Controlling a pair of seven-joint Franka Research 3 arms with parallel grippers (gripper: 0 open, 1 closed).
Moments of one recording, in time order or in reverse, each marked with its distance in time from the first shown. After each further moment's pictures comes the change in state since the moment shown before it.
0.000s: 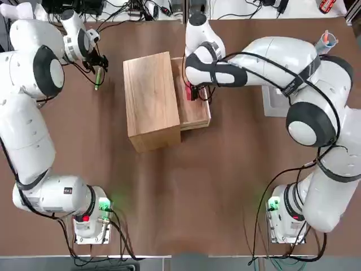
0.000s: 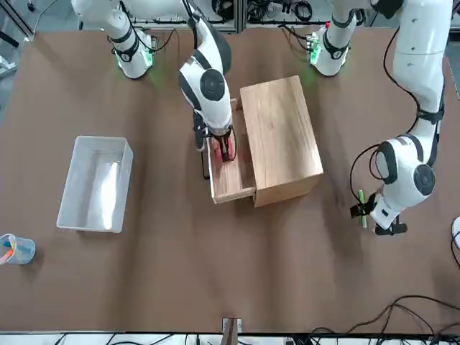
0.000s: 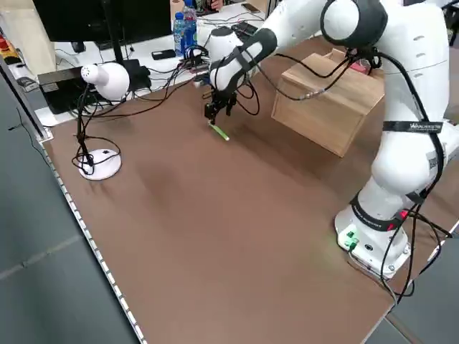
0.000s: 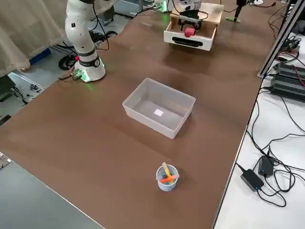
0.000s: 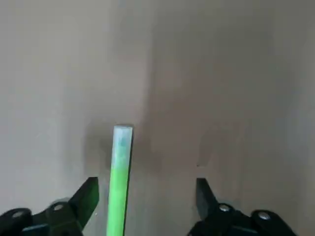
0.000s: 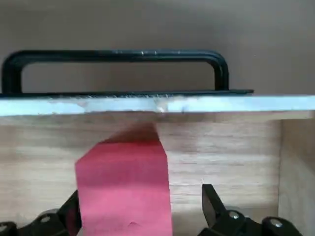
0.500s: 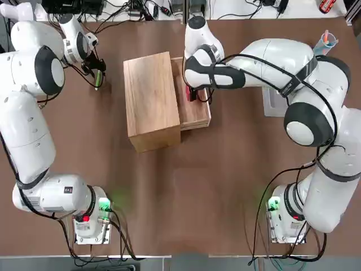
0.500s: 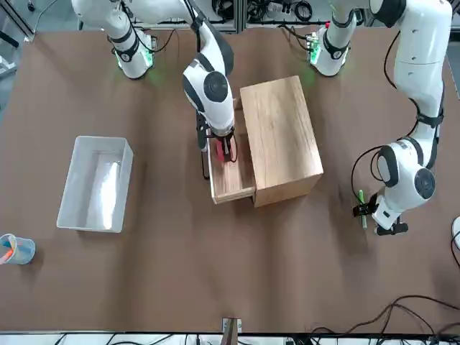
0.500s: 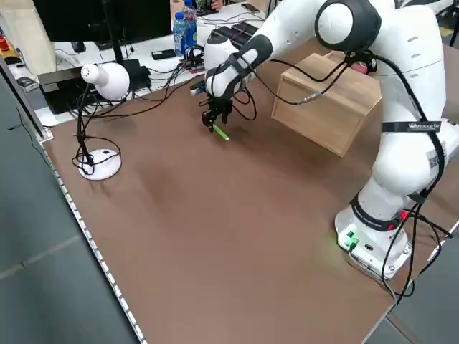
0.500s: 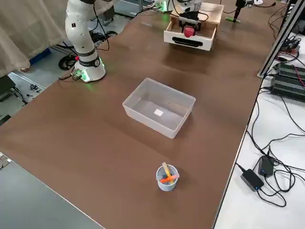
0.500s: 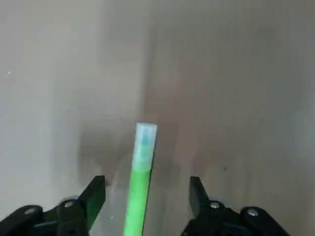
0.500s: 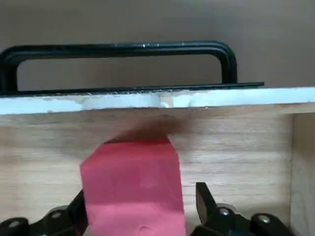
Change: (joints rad) left arm 0.024 0.021 0.005 0.006 -0.001 0.000 0.000; right arm 0.002 0.011 -0.008 0.005 0.000 0.018 0.015
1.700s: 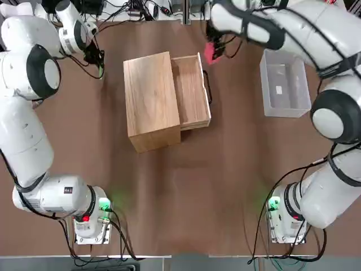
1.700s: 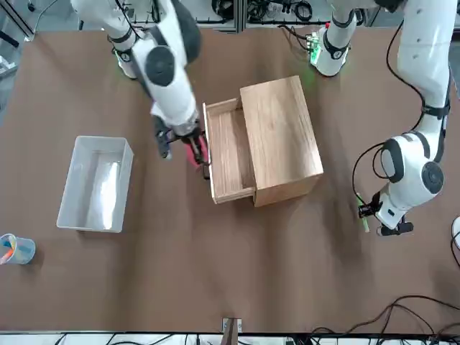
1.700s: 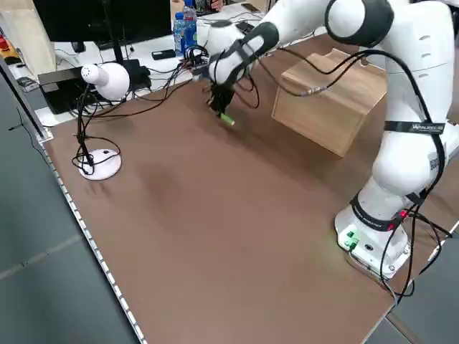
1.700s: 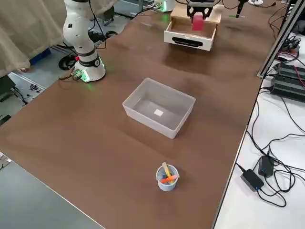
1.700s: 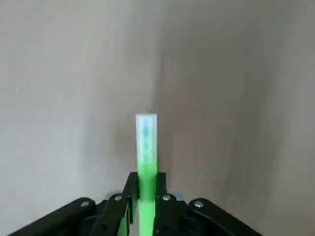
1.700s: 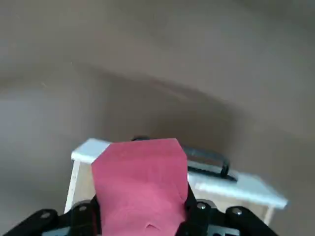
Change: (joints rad) left arm -0.016 -0.134 -0.048 0.000 -0.002 -0.079 -0.070; right arm -0.232 -0.207 -0.018 0.089 -0.004 -0.304 -0.597
